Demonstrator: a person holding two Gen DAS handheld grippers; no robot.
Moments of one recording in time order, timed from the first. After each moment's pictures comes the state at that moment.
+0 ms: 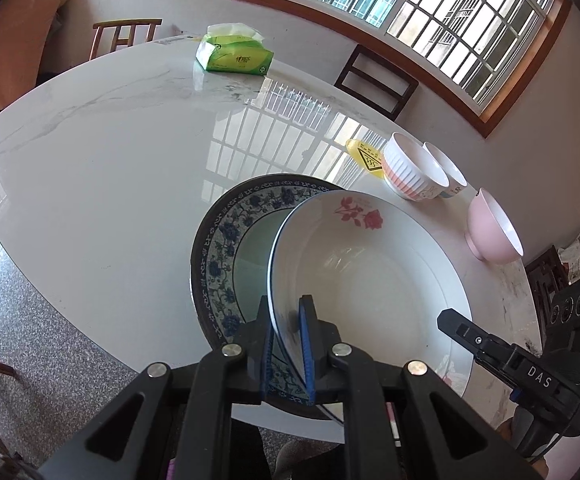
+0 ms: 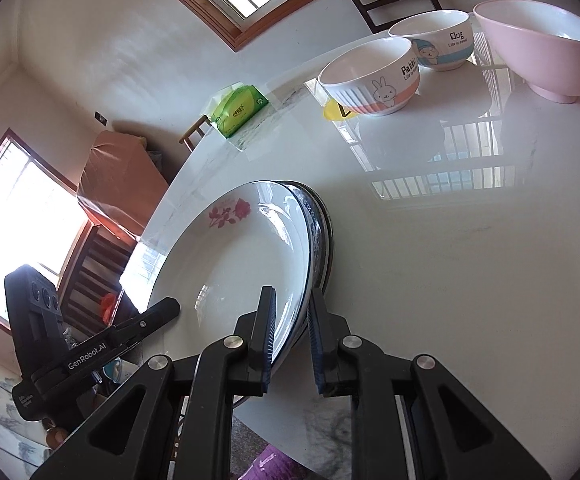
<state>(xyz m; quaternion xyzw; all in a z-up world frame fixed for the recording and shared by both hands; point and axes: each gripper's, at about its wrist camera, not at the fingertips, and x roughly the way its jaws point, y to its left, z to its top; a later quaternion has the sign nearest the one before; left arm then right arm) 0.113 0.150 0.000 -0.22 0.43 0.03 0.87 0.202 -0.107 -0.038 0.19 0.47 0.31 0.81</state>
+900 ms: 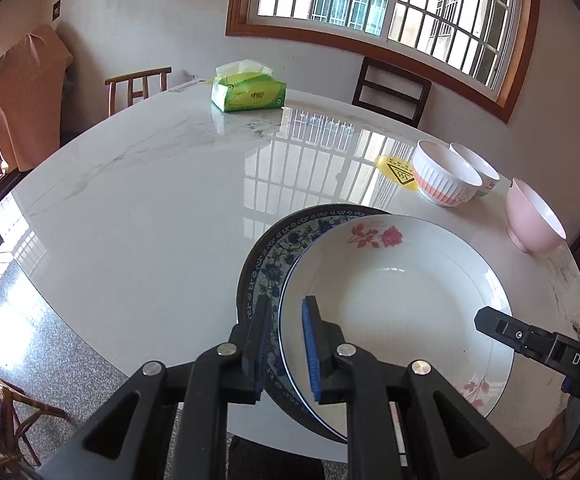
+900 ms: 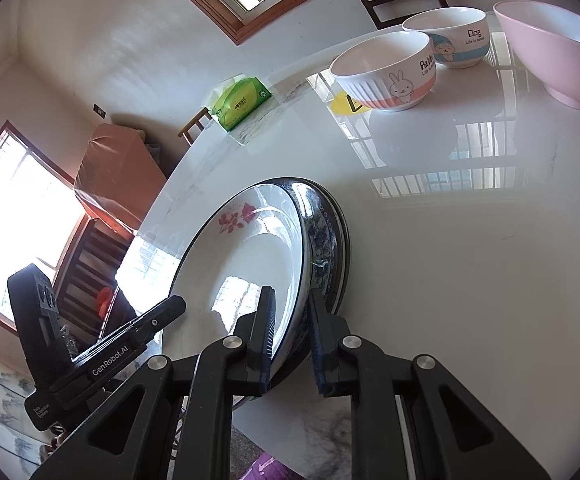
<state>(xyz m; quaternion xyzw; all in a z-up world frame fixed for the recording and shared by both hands) 0.116 0.145 0.004 -0.11 0.39 0.10 0.91 0.200 -0.091 -0.034 0.18 0.47 0.30 0.81</state>
